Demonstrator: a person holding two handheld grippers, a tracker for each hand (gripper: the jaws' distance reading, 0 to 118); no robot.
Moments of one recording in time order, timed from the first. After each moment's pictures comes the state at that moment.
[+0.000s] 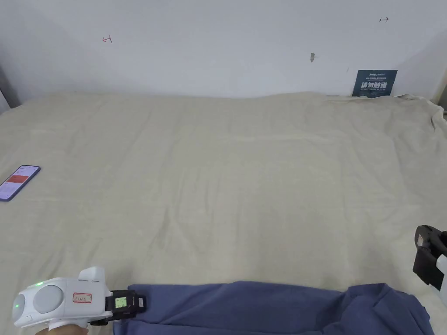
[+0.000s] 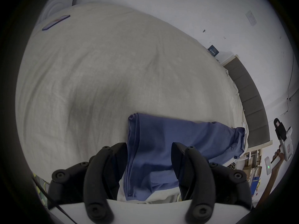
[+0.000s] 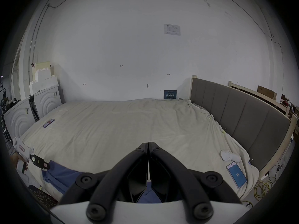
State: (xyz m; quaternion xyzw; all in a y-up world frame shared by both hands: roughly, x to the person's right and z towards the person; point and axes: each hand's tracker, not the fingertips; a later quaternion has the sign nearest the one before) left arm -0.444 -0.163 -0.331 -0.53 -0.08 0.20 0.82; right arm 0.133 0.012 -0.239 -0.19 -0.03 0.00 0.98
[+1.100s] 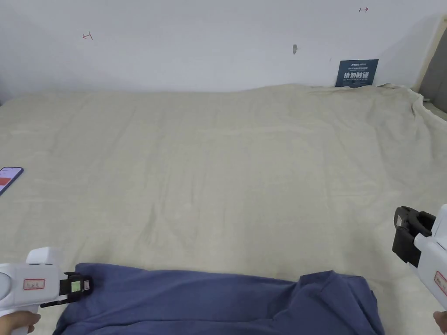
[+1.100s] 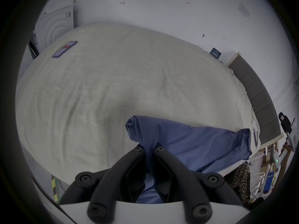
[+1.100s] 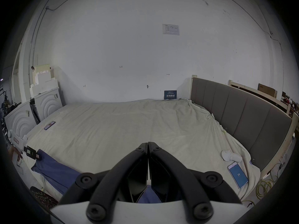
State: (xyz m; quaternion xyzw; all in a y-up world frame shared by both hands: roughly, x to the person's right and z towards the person) left arm -0.456 -0.083 -0.309 -0.49 -0.03 0.12 0.86; right arm 0.140 0.016 -0.238 -0.18 -0.02 -0.01 0.98
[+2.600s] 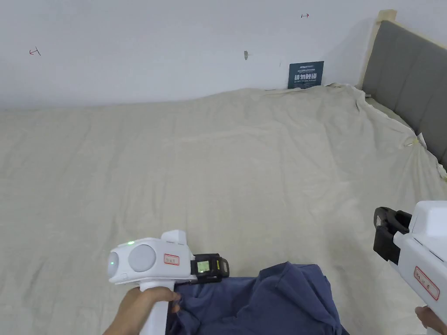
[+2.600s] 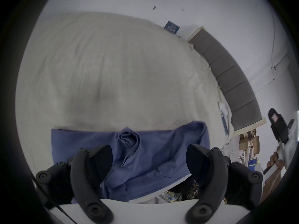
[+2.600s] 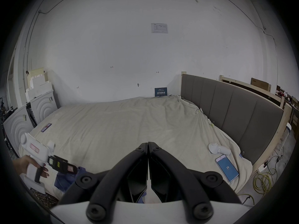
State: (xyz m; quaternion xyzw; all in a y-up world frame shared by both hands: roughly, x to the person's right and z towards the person) left arm -0.195 -0.092 -0.364 -0.51 -0.23 0.15 0.82; right arm 0.182 0.018 -0.198 -0.19 -0.05 -0.02 0.98
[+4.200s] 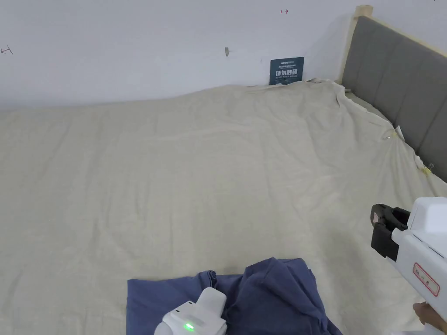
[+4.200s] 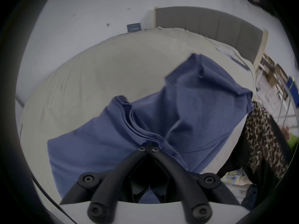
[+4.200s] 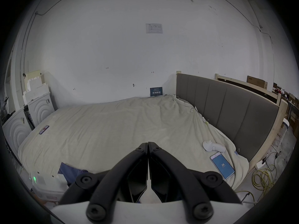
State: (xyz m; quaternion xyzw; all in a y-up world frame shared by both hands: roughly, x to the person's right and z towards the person) left arm -0.101 -0.189 -0.264 -0.41 -0.25 -0.19 0.86; right arm 0.195 0.020 -0.184 -0.19 -0.07 -0.04 0.98
